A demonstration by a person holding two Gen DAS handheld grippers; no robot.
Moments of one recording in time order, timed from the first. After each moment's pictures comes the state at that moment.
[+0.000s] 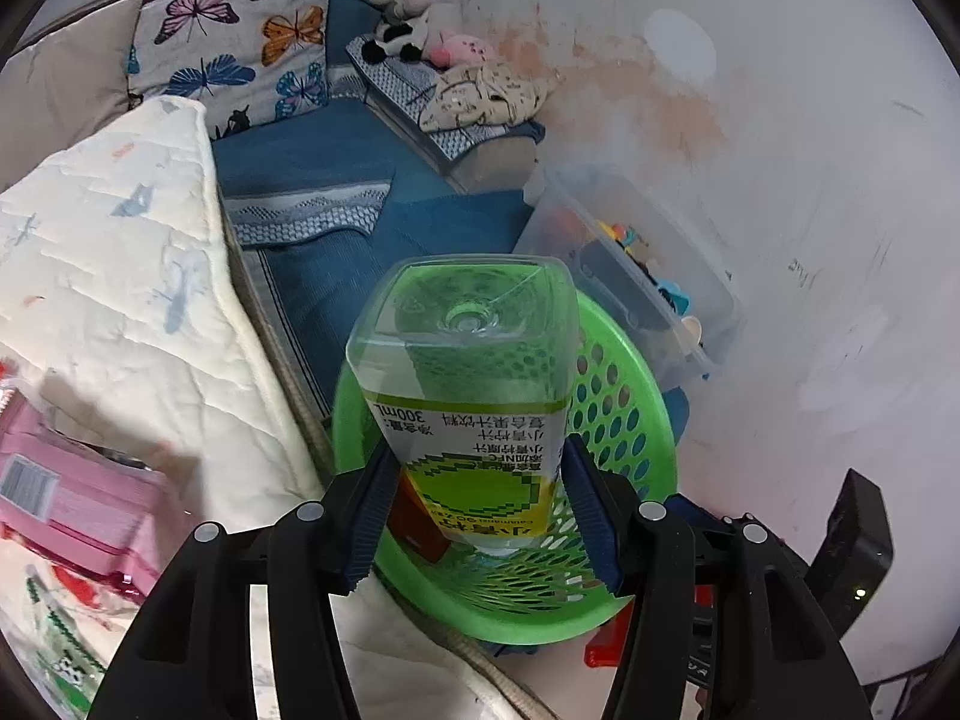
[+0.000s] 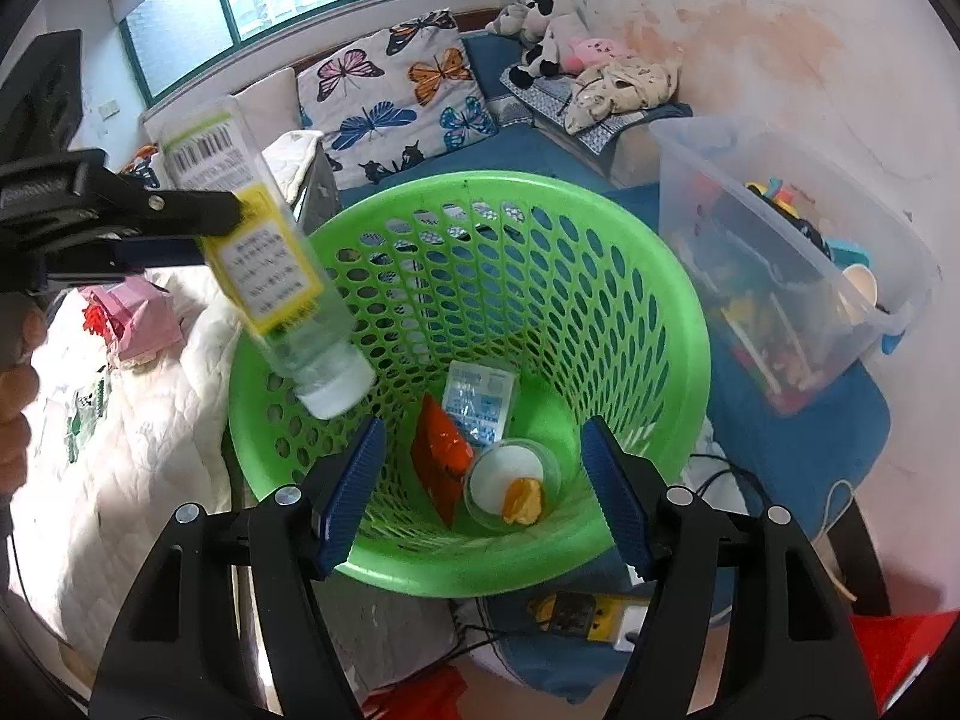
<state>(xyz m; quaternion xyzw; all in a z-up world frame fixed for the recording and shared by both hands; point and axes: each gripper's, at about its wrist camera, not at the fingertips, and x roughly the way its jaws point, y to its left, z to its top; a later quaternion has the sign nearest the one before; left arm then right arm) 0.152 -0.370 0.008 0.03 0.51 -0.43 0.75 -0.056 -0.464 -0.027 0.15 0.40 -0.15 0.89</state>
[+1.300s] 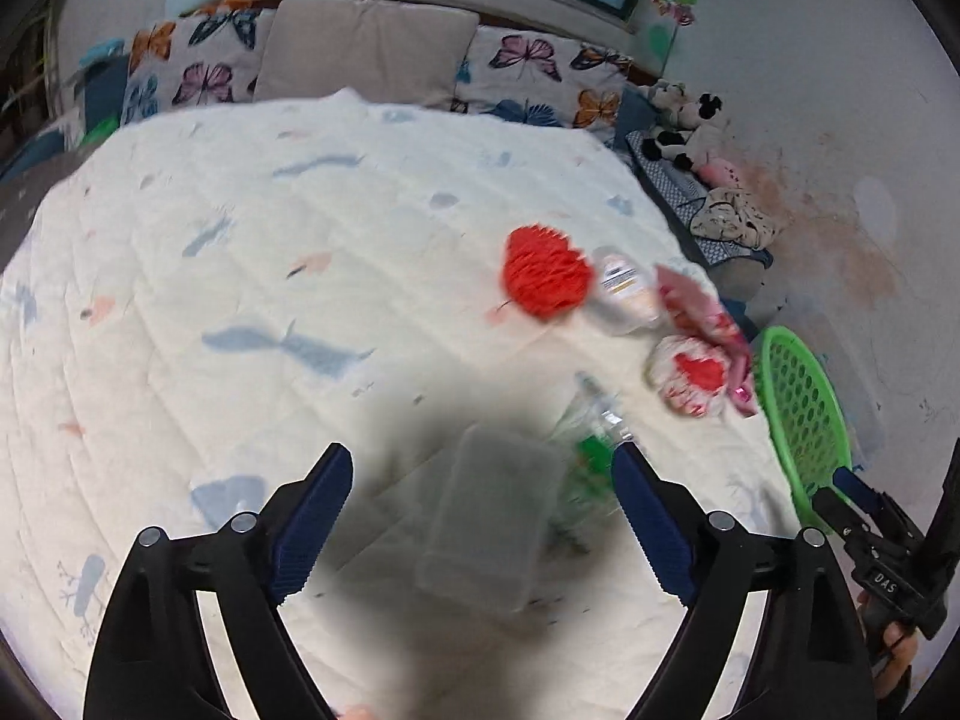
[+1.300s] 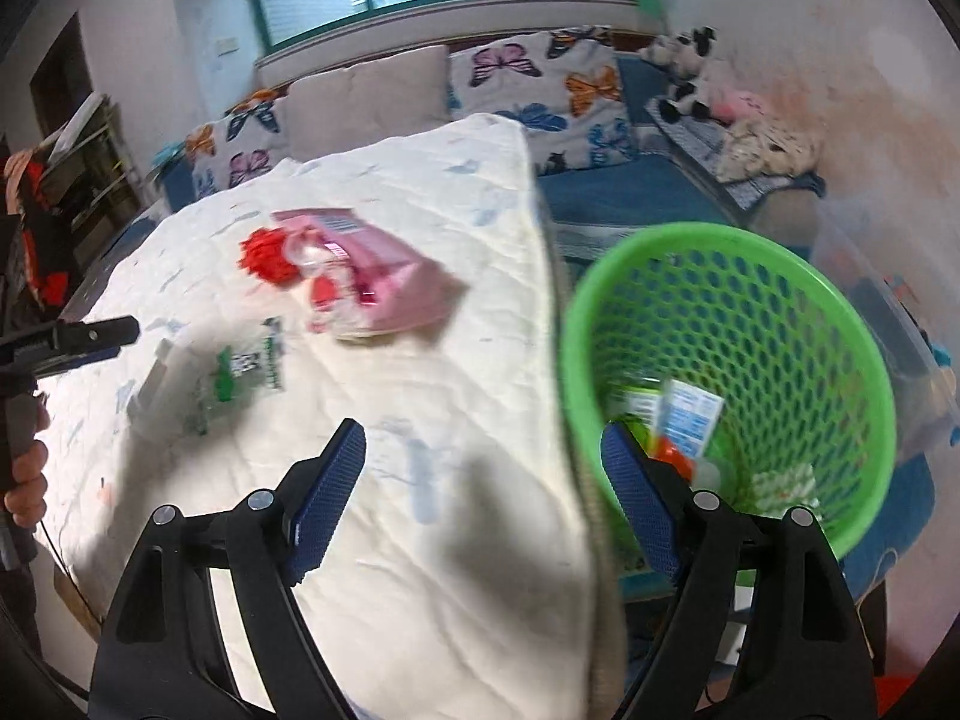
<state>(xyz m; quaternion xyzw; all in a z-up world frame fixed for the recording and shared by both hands) 0.151 -0.035 -0.006 -0.06 0.47 -0.19 0.86 0.006 -0.304 0.003 0.07 0.40 -0.04 0.91</state>
